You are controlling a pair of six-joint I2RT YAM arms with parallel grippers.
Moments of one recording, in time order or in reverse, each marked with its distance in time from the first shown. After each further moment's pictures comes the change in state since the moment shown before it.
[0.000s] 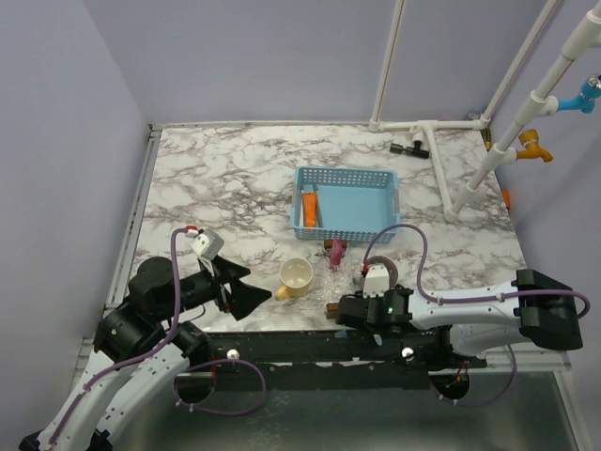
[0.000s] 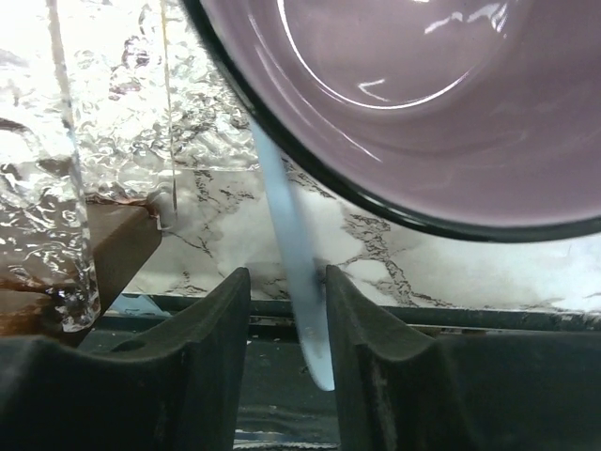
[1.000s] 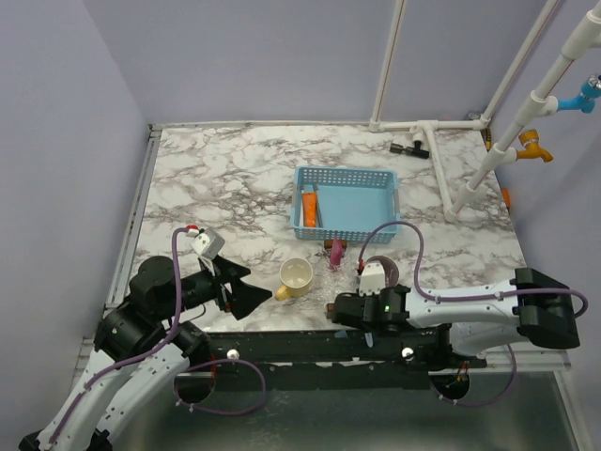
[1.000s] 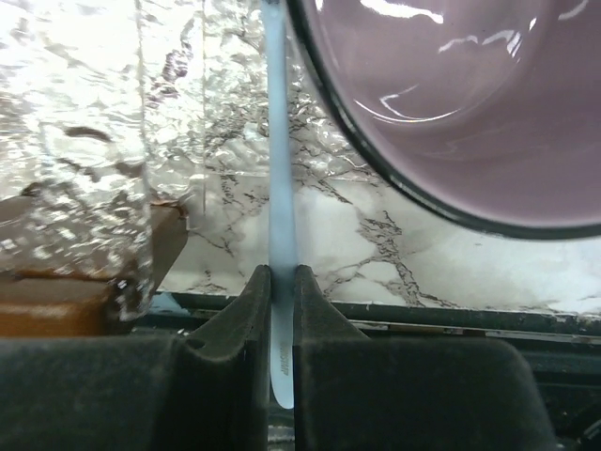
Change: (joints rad) left arm 0.000 0.010 0.000 0.000 0.000 0.000; right arm 0.000 0.034 0.040 -0.002 0.012 -0.016
